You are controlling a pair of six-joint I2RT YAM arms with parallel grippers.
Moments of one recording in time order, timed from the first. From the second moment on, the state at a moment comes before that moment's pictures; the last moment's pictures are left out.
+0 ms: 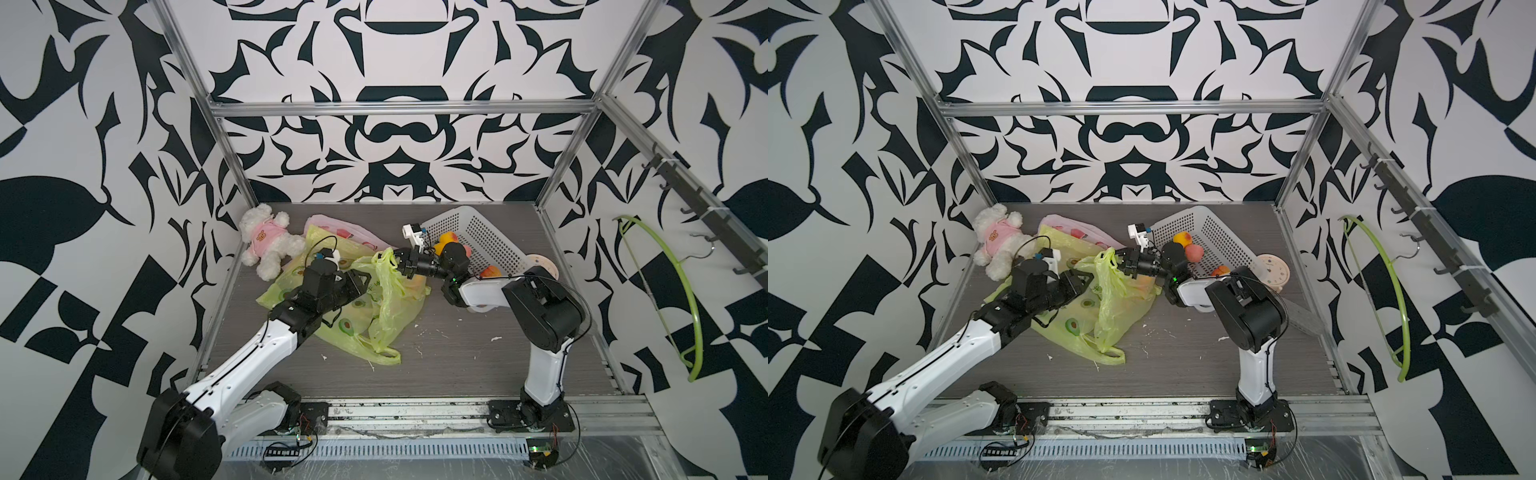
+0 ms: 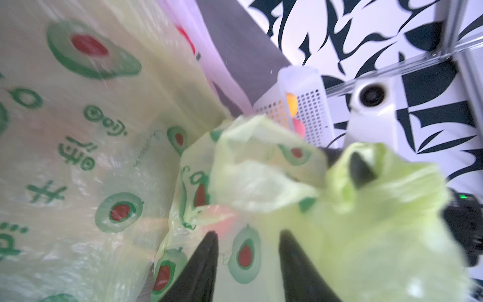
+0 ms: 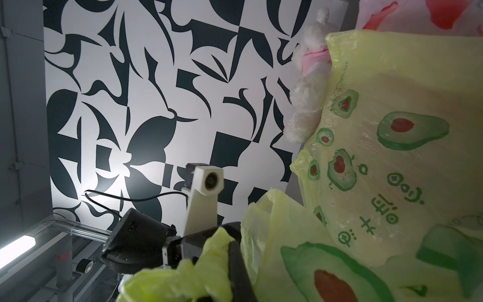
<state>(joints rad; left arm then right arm) -0.50 1.01 0.72 -0.20 0.17 -0.92 0.57 1.91 0.97 1.15 -0.85 1.45</state>
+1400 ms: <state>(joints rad) -0.65 1.31 0.60 0.19 0.19 -0.85 0.61 1.97 0.97 1.16 -0.85 1.51</state>
